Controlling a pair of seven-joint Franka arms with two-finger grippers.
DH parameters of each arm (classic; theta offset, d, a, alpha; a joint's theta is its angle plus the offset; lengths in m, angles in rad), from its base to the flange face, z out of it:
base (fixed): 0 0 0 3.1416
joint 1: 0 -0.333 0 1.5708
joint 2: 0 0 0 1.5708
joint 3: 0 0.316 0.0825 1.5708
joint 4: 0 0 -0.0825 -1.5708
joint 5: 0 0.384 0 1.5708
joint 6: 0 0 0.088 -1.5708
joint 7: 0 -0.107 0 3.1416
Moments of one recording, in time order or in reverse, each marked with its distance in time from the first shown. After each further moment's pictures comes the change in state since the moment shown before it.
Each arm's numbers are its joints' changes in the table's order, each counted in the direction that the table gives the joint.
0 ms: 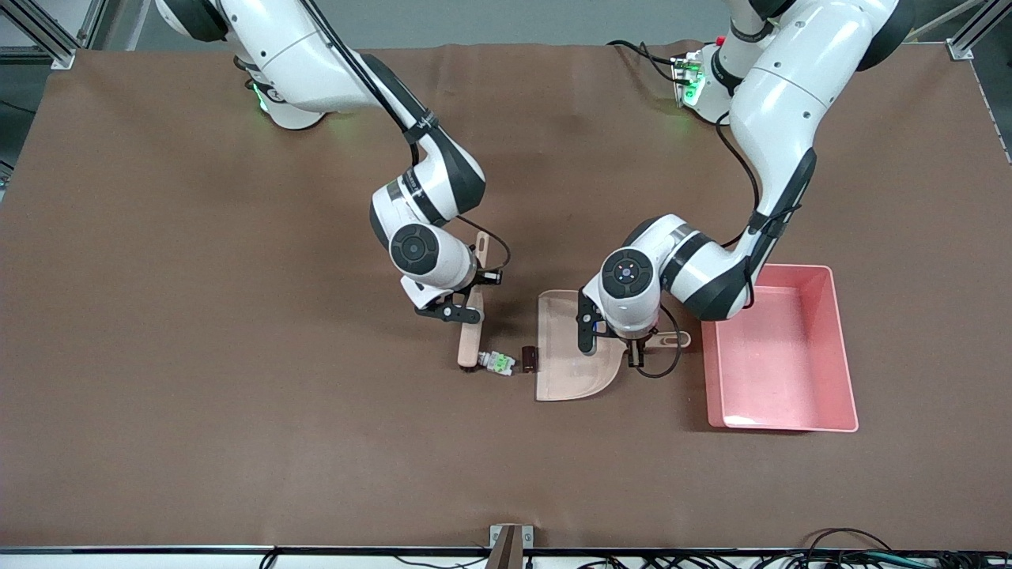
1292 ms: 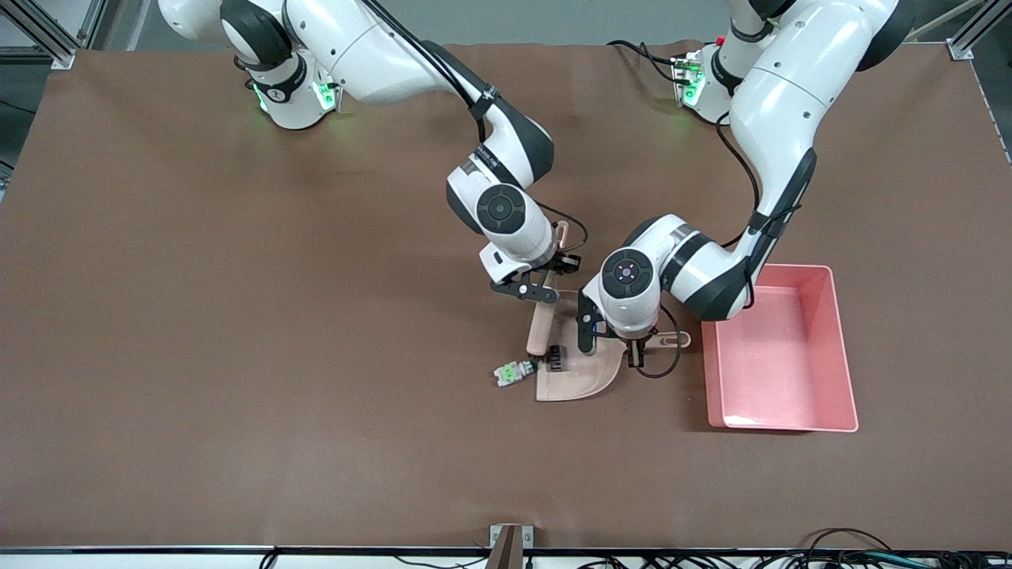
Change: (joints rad) left arm 0.000 0.001 0.000 0.001 0.000 0.000 0.000; right arm -0.163 0.166 0.005 0.320 0.008 0.050 -0.268
